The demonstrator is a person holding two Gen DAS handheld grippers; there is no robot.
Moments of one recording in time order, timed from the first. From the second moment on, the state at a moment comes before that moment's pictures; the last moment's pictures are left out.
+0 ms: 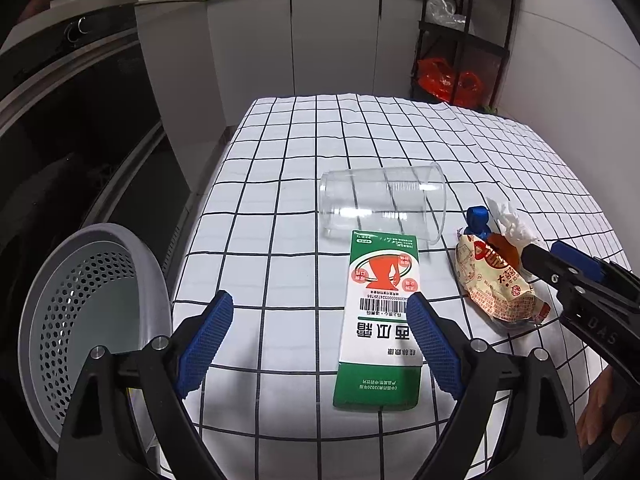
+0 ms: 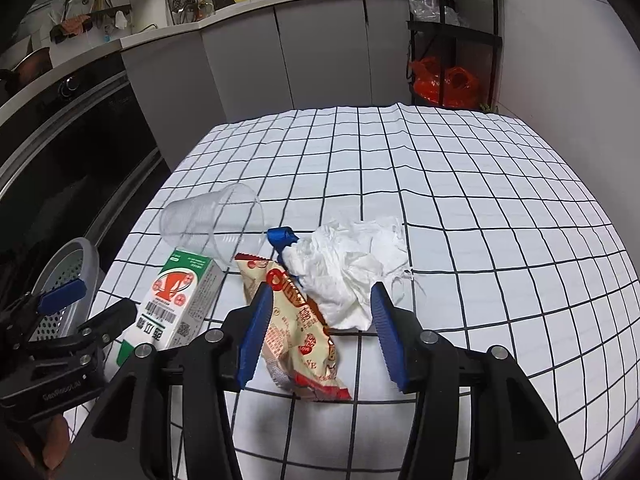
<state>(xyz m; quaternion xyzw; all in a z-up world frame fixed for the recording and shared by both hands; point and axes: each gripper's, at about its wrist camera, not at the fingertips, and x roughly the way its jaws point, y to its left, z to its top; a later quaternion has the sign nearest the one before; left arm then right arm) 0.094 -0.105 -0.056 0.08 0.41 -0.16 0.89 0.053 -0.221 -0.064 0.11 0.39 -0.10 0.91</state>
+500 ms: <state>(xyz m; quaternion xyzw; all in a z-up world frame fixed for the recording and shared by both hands) 0.097 -0.110 -0.062 0.08 0.42 -0.16 0.89 0.068 -0.228 -0.073 0.11 0.40 -0.10 0.91</state>
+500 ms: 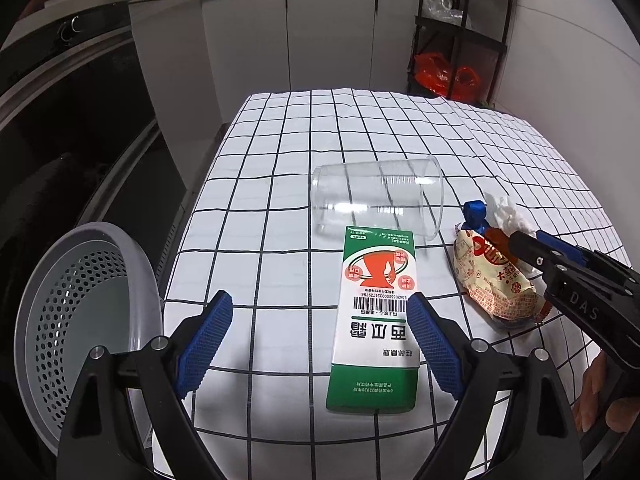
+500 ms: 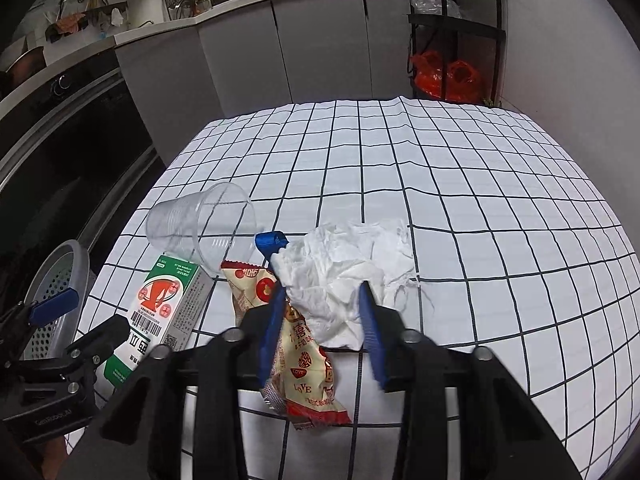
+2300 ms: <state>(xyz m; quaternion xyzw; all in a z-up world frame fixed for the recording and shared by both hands) 0.099 -0.131 -0.078 0.09 0.44 -0.19 0.87 0.033 -0.230 -0.031 0.14 0.34 -0.09 0.93</state>
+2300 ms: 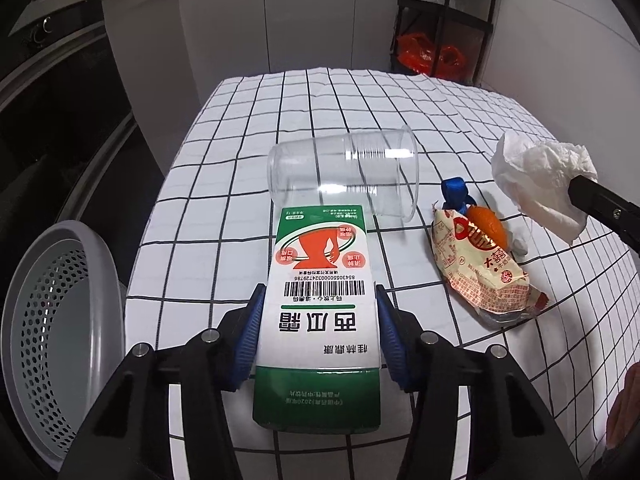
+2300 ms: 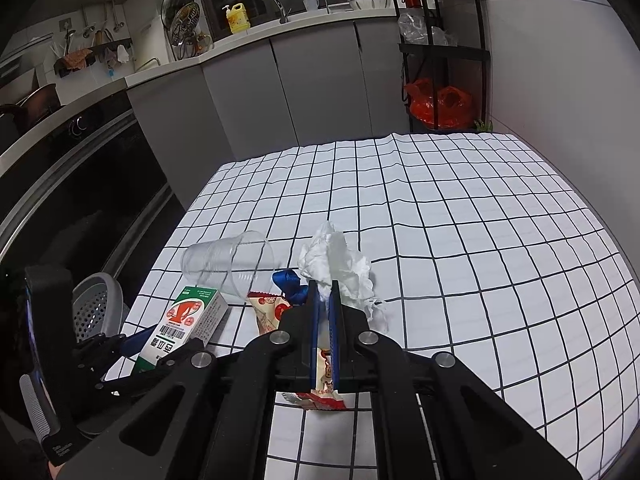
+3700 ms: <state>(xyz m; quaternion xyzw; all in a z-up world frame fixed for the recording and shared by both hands) 0.080 0.023 -0.009 0.04 0.37 -0.10 0.92 0.065 -0.089 0.003 0.13 0.31 0.04 0.94</state>
